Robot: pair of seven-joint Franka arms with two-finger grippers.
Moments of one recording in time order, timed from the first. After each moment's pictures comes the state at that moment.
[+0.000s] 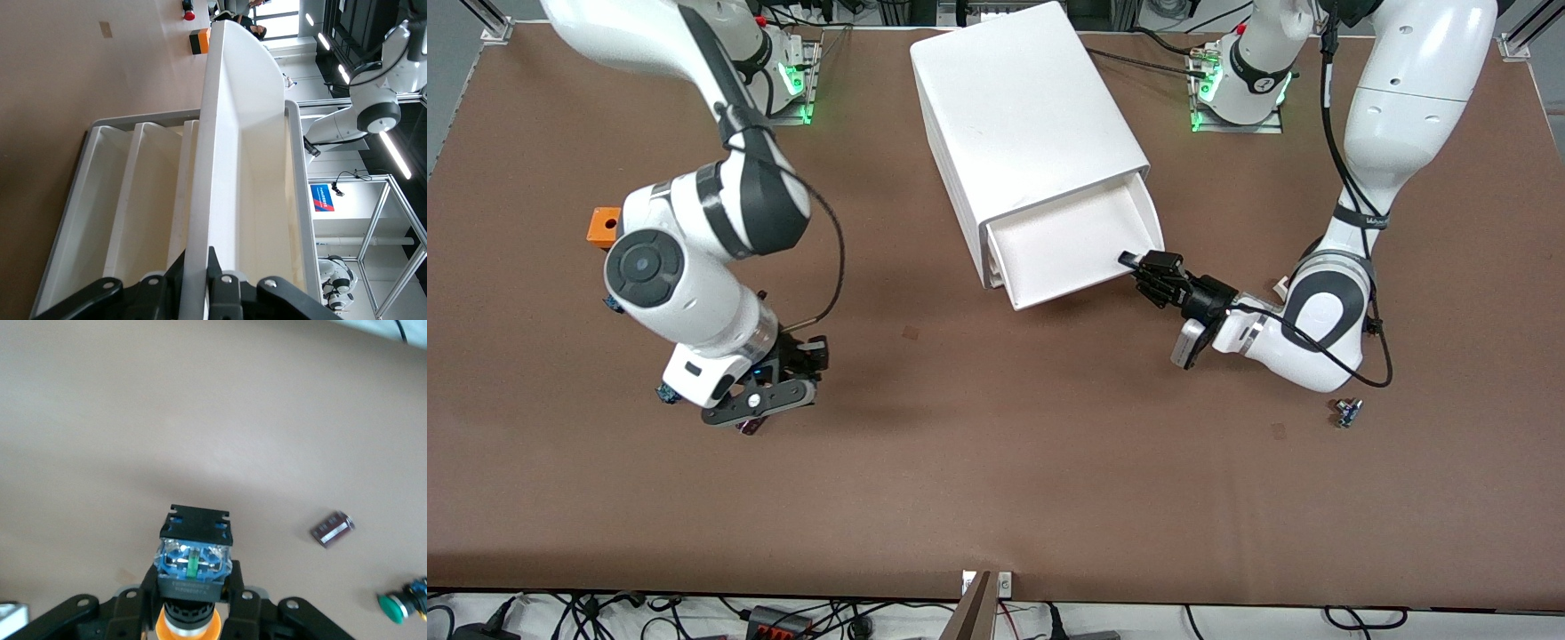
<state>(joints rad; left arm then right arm) -0.05 0.69 -0.05 -1.66 -1.08 1.38 0.93 0.39 0.57 -0.02 -1.31 0.04 1.99 0.04</state>
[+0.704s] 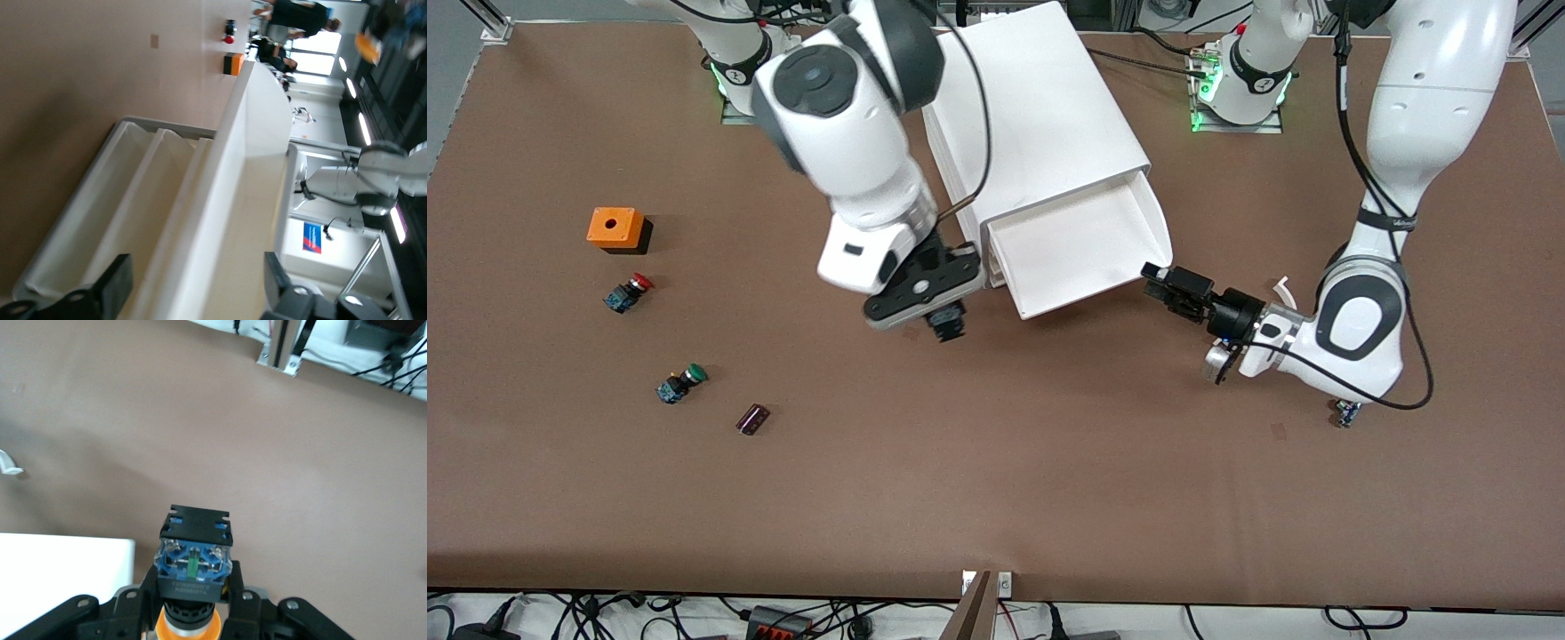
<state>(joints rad) -0.03 0.65 -0.03 -1.59 -1.05 1.36 0.55 0.67 0.54 -0.02 -1.16 0.04 1.98 0.27</state>
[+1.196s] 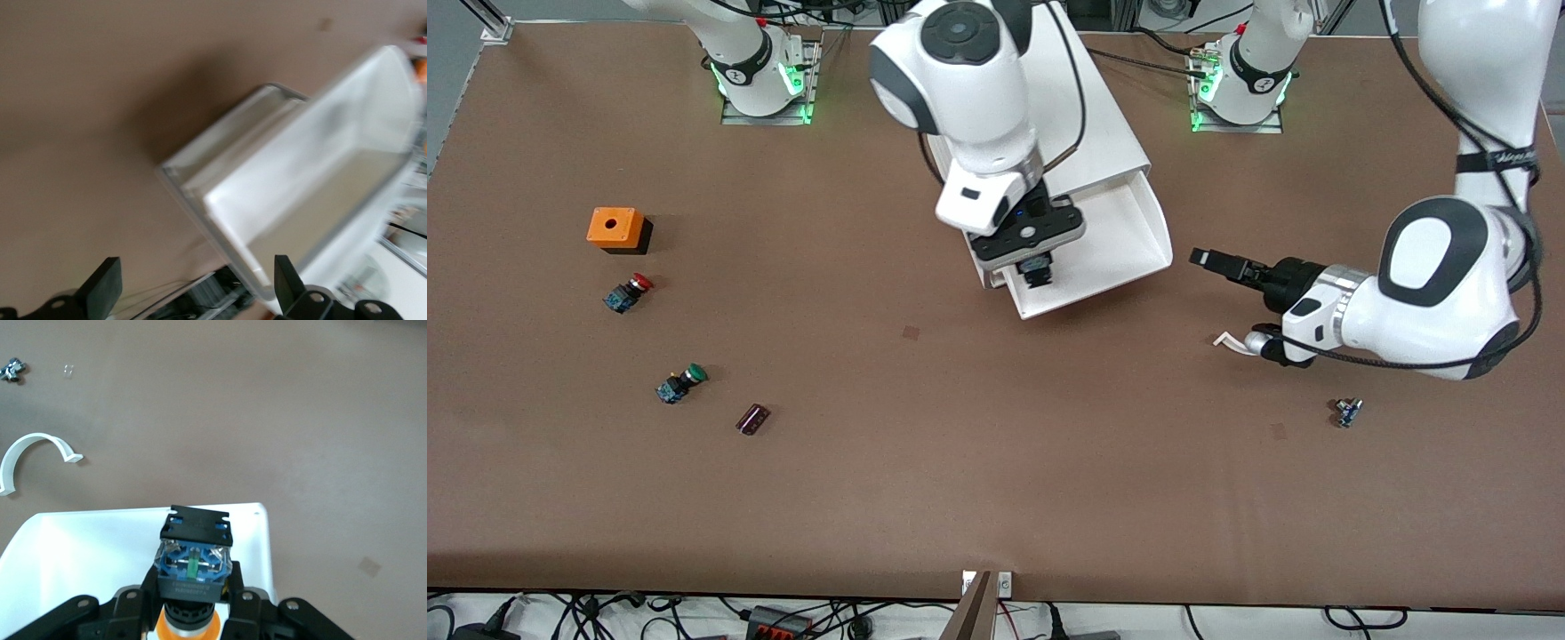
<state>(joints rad) -0.04 0.46 -0.04 -1.48 -0.49 1.36 0.11 0.84 0.64 -0.02 -1.08 0.04 1.98 0.51</state>
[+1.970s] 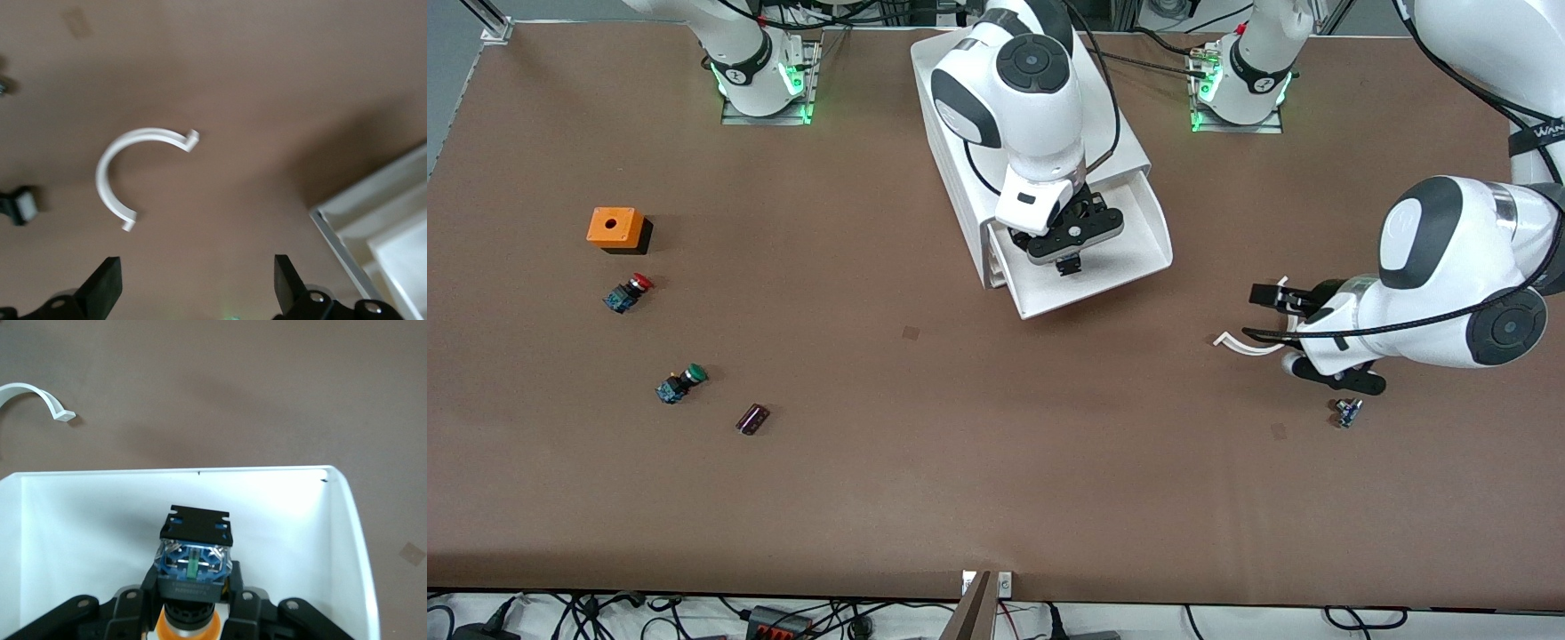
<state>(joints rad) -0.07 0.48 -0.04 -1.39 -0.08 1.51 0.09 0.90 0.73 -0.02 -1.06 0.04 1.98 0.53</state>
